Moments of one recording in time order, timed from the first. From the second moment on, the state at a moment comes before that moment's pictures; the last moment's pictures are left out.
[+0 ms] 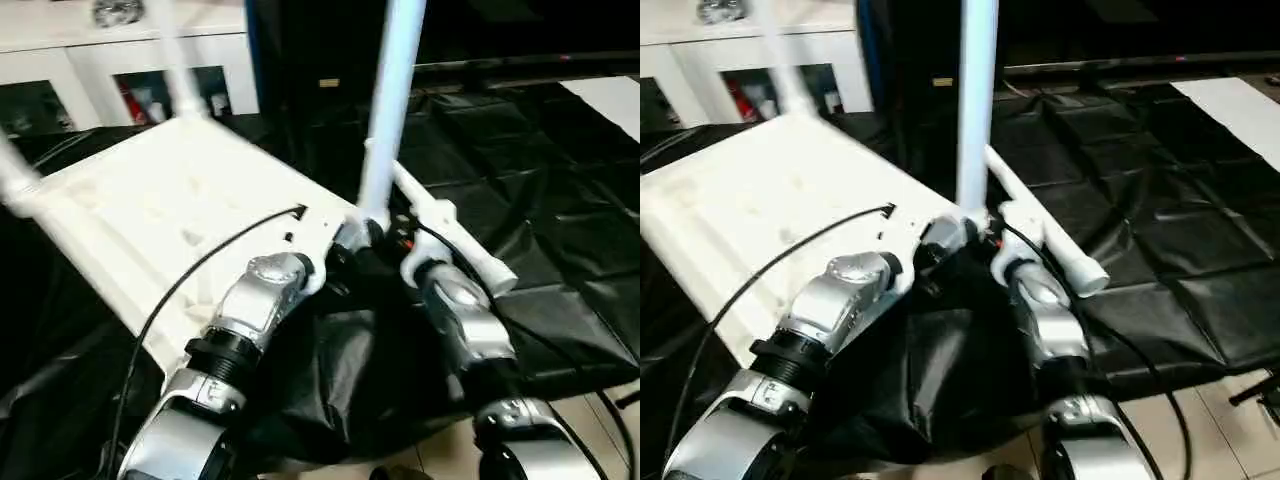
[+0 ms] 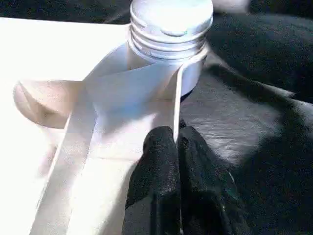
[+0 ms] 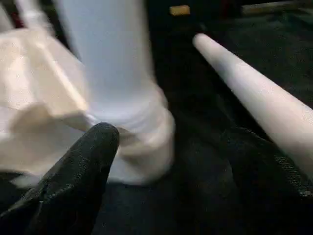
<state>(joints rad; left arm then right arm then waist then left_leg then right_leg) -0.65 0.01 -0.14 0.54 0.01 0.50 -0.37 -0.52 -0.03 -0.09 0.66 0.09 0.02 0.23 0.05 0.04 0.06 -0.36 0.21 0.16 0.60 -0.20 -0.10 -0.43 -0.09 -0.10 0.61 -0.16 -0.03</state>
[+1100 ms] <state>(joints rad) -0.48 0.51 0.18 0.33 0.13 0.38 -0.14 -0.53 0.00 0.05 0.62 0.04 0.19 0.27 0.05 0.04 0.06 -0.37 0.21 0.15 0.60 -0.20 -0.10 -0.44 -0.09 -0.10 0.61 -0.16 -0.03</state>
